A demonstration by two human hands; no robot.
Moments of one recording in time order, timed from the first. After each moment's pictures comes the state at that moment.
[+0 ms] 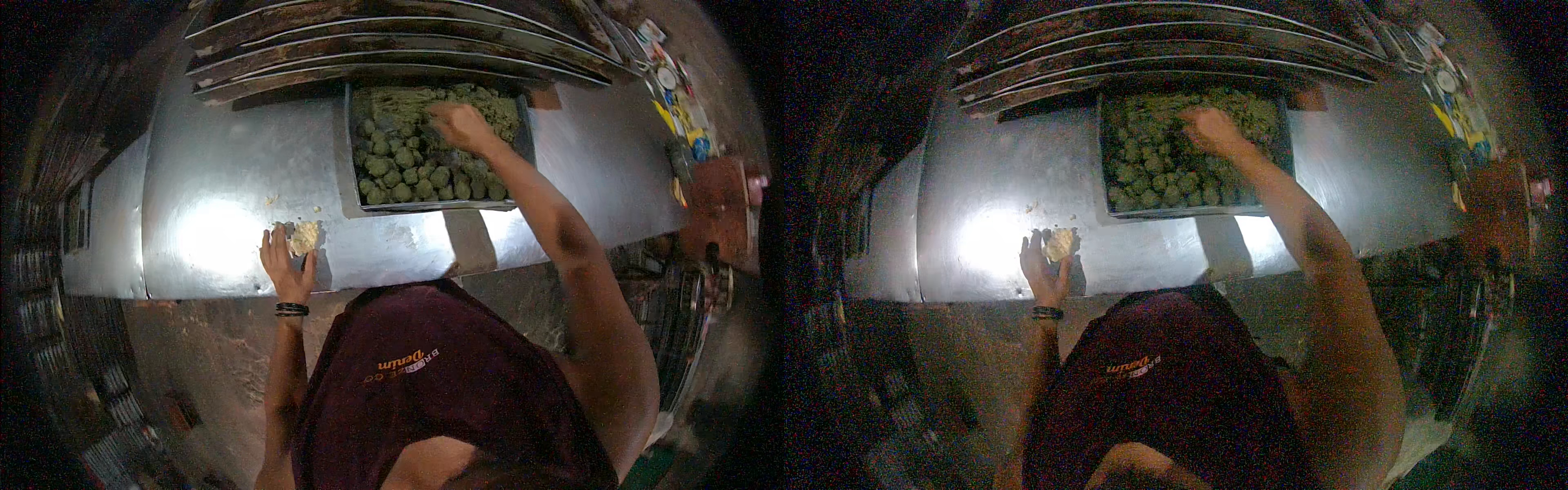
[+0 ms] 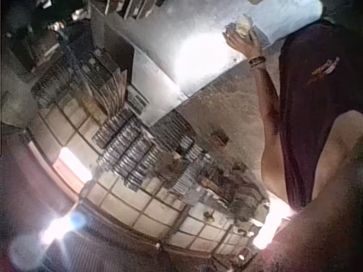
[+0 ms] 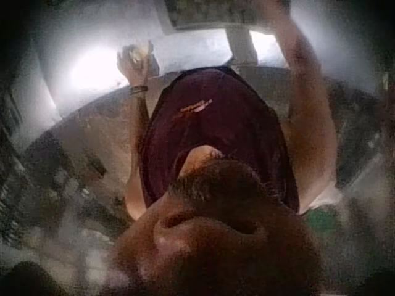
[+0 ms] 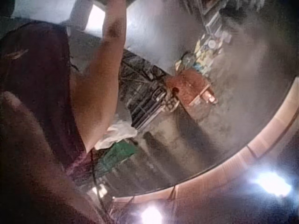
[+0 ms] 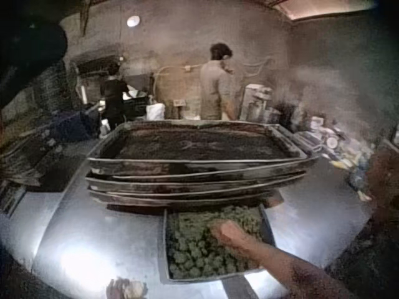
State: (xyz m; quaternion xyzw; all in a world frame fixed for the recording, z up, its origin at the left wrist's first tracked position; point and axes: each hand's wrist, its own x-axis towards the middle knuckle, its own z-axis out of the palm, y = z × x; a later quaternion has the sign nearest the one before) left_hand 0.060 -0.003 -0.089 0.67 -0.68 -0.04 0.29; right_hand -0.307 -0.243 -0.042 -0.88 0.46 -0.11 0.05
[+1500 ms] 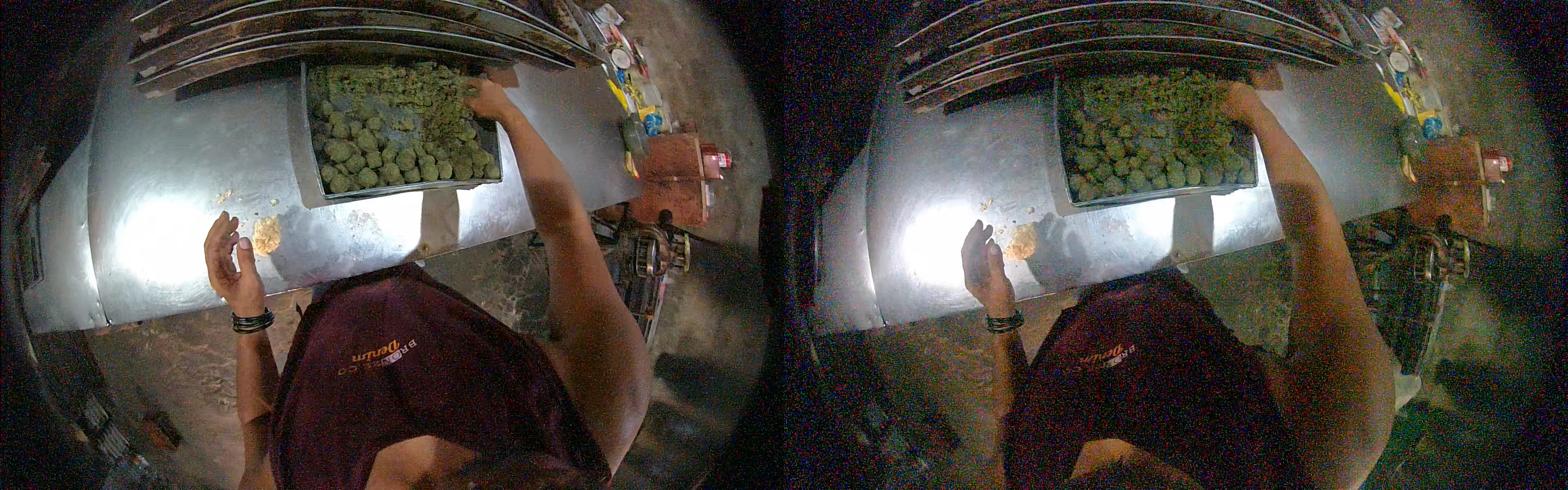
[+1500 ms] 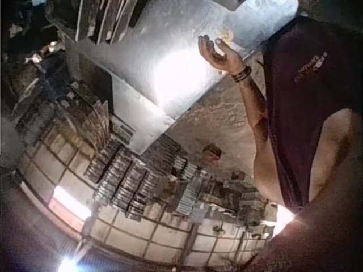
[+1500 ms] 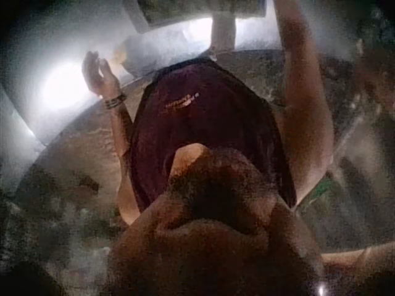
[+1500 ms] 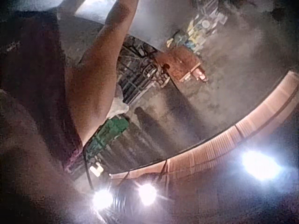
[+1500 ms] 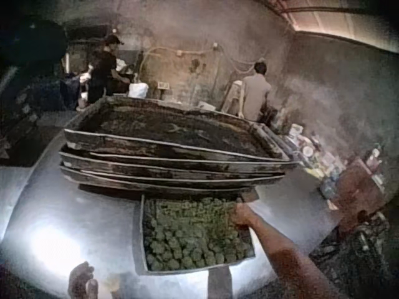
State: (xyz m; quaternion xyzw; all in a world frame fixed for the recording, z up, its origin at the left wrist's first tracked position) left_hand 0.053 -0.019 -0.031 0.57 -0.49 -0.27 0.60; right_hand -0.406 -0.259 -0.010 -0.77 0.63 0.06 0.07
